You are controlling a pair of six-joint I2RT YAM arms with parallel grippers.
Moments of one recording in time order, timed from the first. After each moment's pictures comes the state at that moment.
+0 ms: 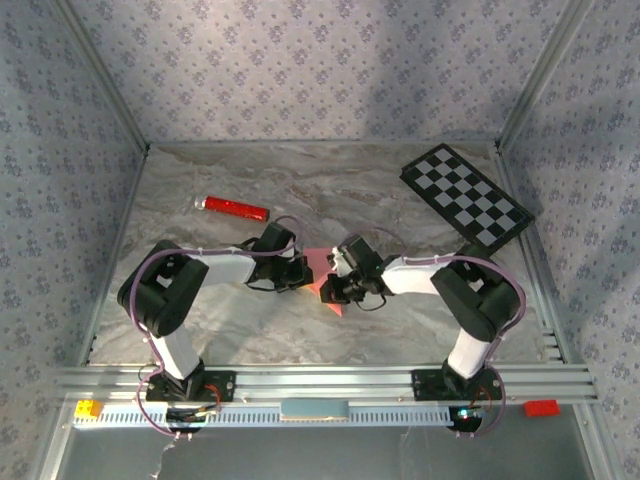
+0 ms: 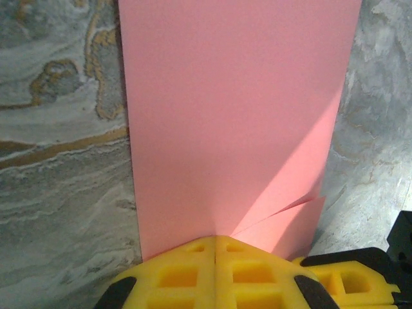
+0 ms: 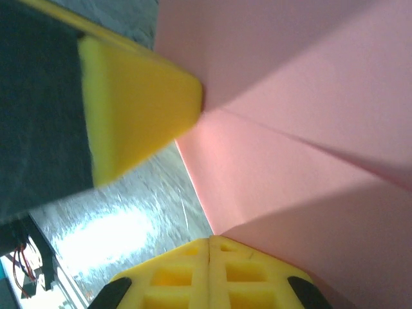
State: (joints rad) left arm -0.63 1.74 0.80 -0.09 0.46 -0.81; right arm 0.74 1.71 0.75 -0.04 -0.52 0.67
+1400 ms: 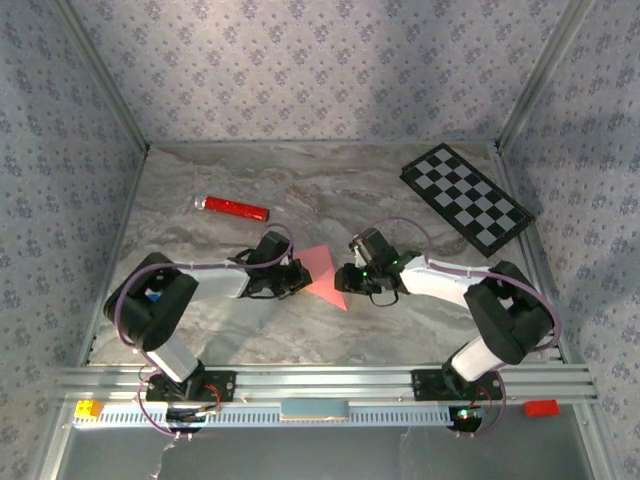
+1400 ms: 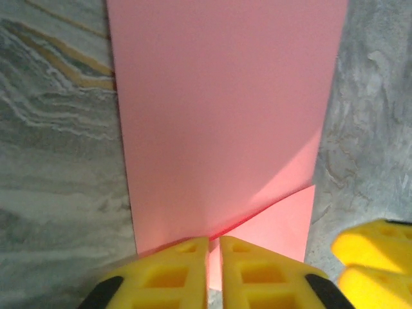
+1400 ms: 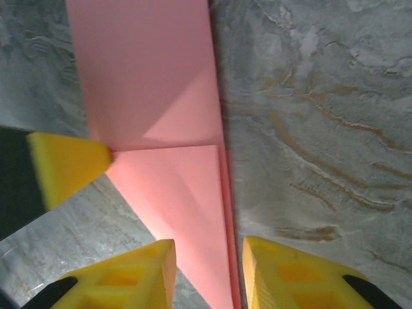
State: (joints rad) left arm -0.68 1.61 0.68 0.03 0.33 -1.07; right arm 0.68 1.54 0.75 -0.21 -0.28 0.68
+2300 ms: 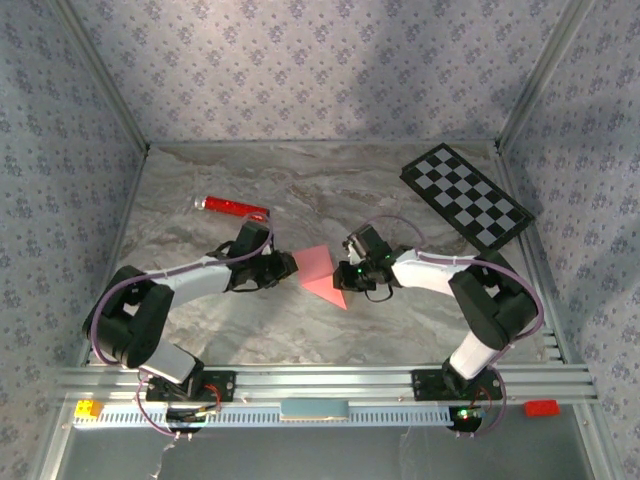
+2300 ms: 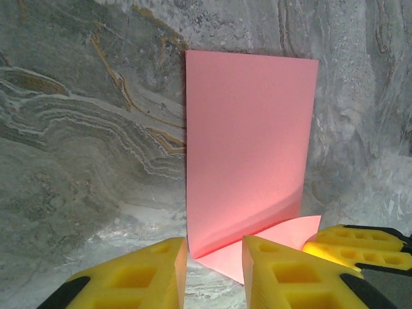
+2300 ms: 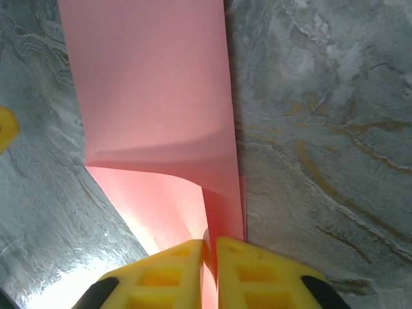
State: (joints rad) left arm -0.55 1.50 0.68 -0.09 0.33 -0.98; right arm 0.66 1.64 0.80 -0.19 -0.34 0.65
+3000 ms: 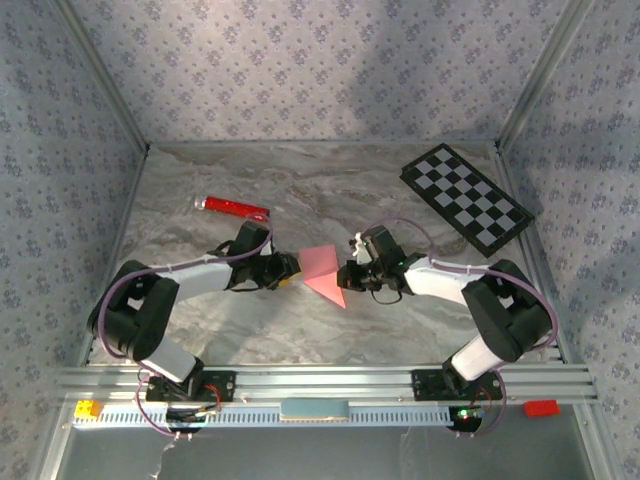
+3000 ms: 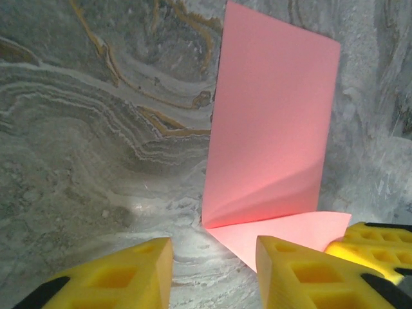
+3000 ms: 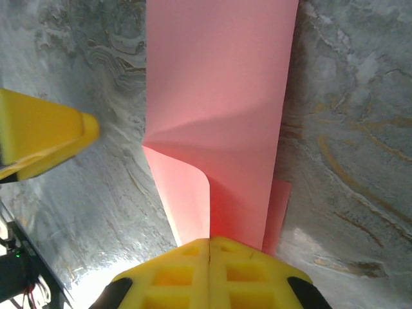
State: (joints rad) left arm -0.53 1.55 0.68 -0.07 0.44 -0.98; right arm 0.61 1.54 0.68 -0.03 -0.46 0.67
